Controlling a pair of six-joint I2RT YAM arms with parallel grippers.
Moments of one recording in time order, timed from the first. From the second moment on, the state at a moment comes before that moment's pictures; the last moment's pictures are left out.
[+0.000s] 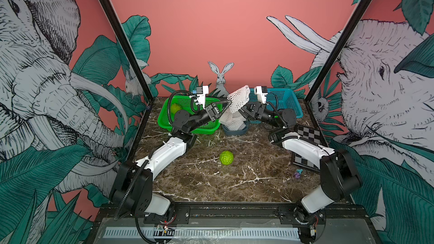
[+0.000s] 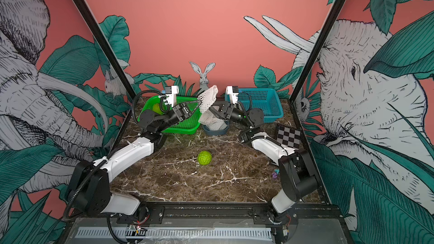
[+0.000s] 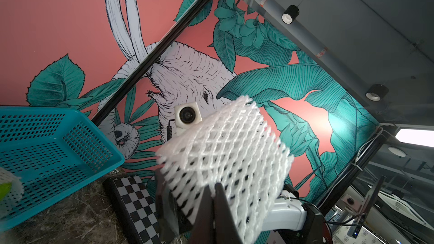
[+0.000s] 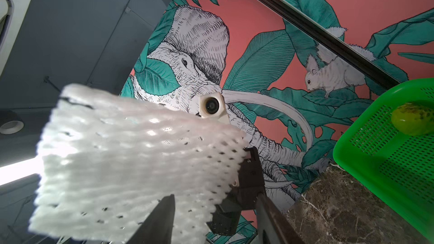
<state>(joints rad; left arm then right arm) -0.49 1.42 0.95 0.98 0.72 -1.13 0.46 1.59 1.04 1.15 -0.88 1.46</state>
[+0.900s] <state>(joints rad) -0.51 1.31 0.90 0.79 0.70 -0.89 0.48 1.56 1.07 1.03 -0.93 1.45</state>
